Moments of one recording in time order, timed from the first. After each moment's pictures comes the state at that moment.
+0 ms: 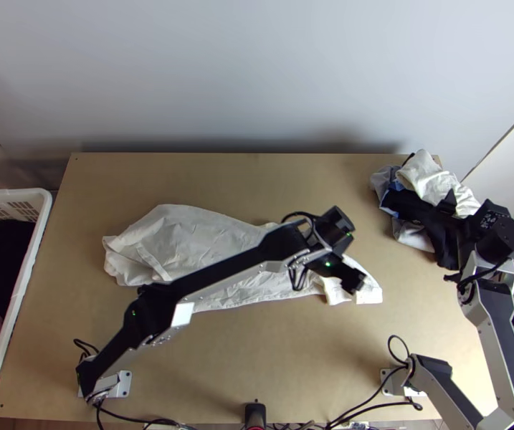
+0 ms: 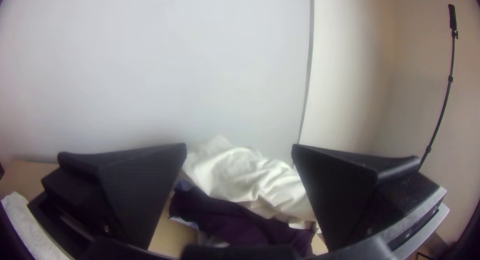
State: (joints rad) left arm -1.04 2.26 2.26 -0.83 0.33 -0.42; right arm -0.22 0.97 0.66 0.17 0.11 0.03
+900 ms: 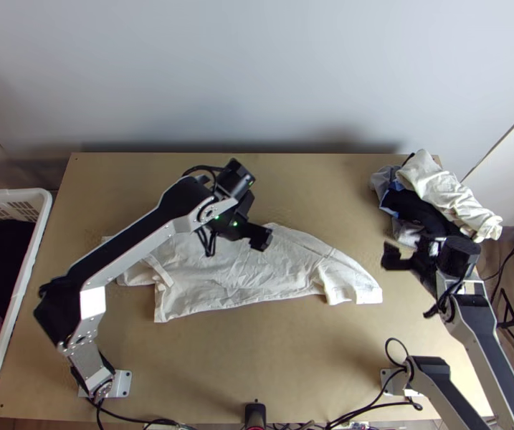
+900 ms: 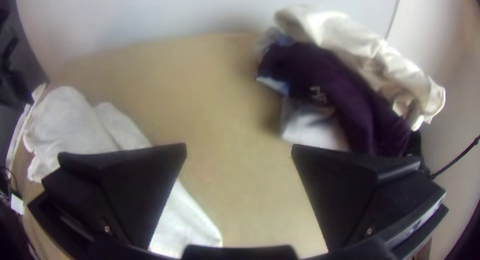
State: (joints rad) left arm -0.71 1.83 1.82 -1.07 0.23 -0.34; right arm -0.04 0.86 0.52 -0.29 -0.11 -0.02
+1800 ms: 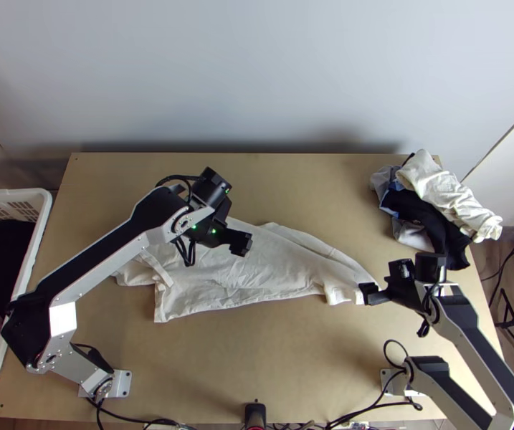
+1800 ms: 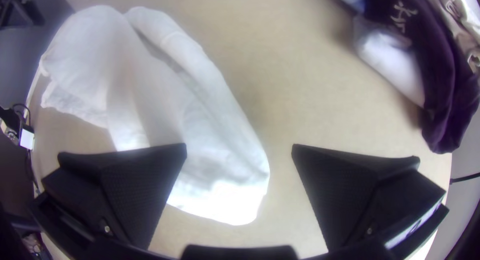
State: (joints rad) left arm -0.67 1.68 1.62 -1.02 0.19 -0.37; right arm 0.03 0.95 0.42 -0.47 -0.25 -0.15
